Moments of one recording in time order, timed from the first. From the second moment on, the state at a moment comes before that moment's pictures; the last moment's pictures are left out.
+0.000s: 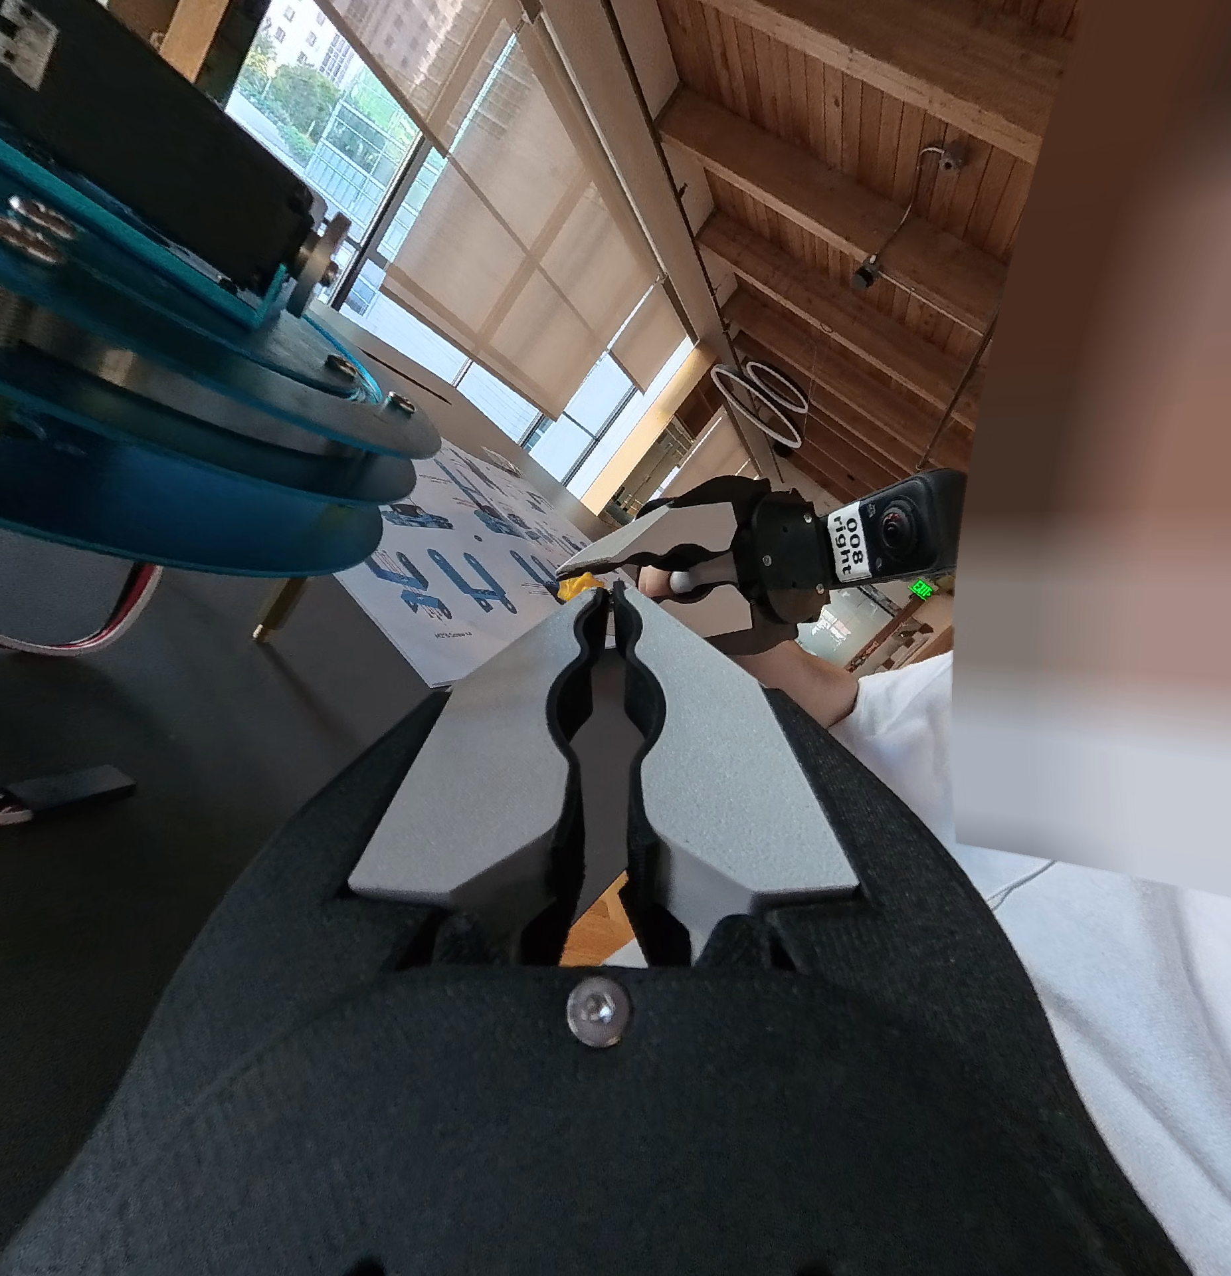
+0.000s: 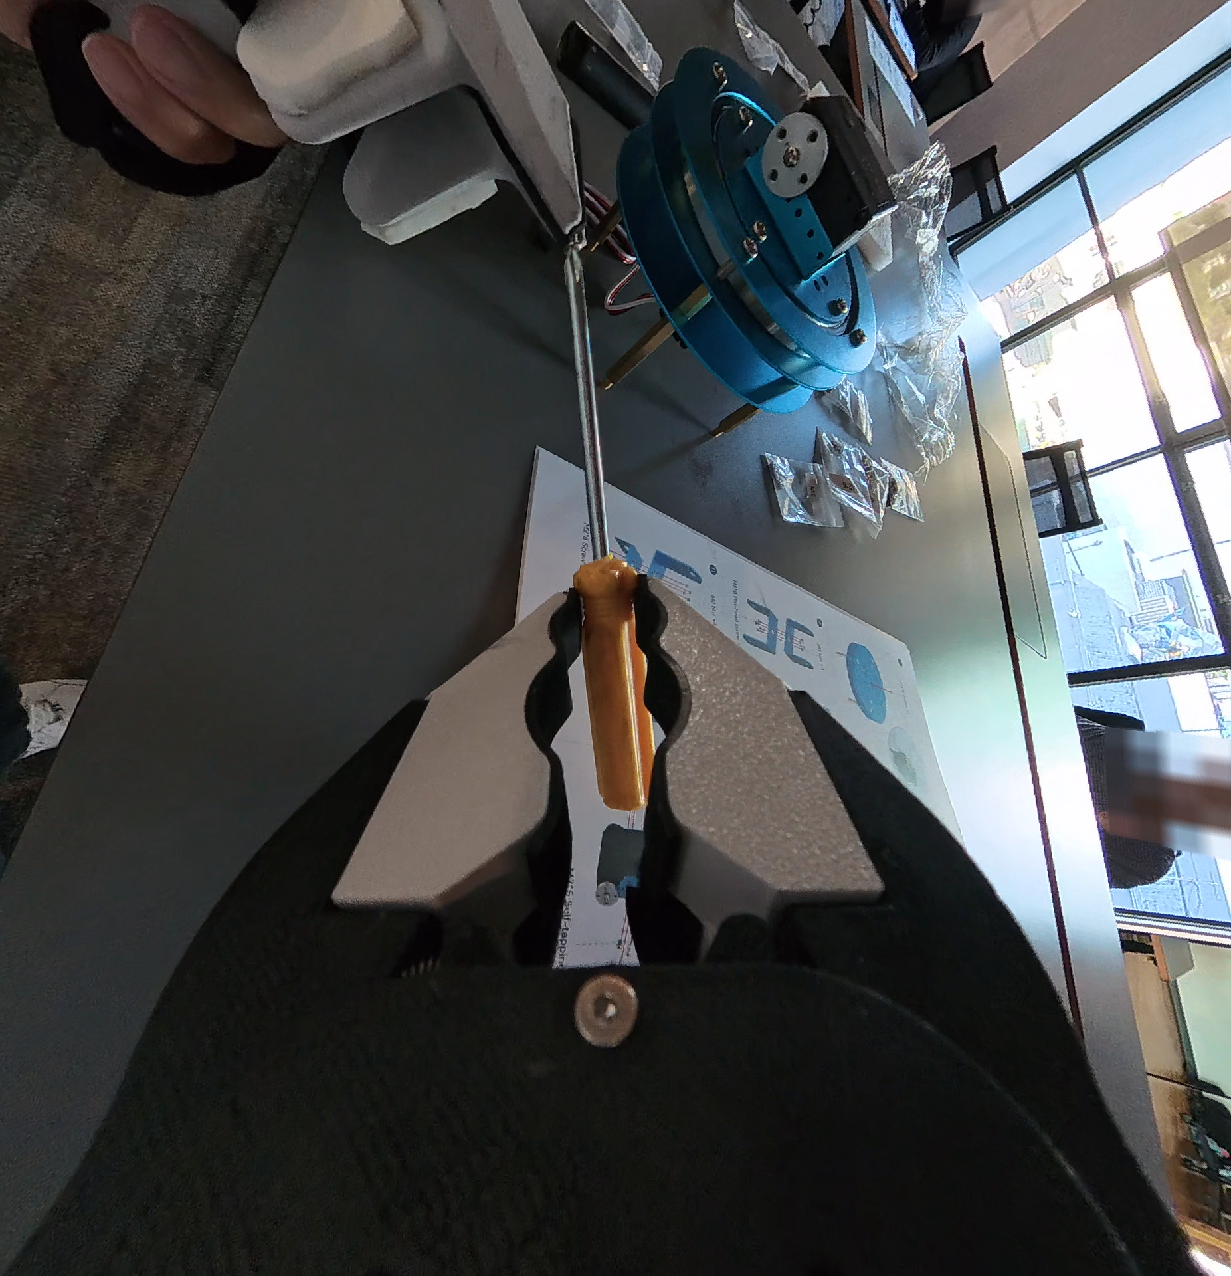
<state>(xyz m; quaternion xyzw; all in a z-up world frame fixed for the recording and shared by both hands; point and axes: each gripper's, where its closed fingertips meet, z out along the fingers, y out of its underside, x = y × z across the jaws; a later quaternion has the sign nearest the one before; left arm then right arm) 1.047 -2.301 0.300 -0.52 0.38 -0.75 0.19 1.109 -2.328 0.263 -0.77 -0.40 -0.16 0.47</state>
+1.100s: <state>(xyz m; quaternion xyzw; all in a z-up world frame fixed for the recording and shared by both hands) 1.050 -2.300 0.299 -0.53 0.37 -0.75 0.17 1.114 -2.327 0.267 -0.76 -0.40 -0.20 0.46</state>
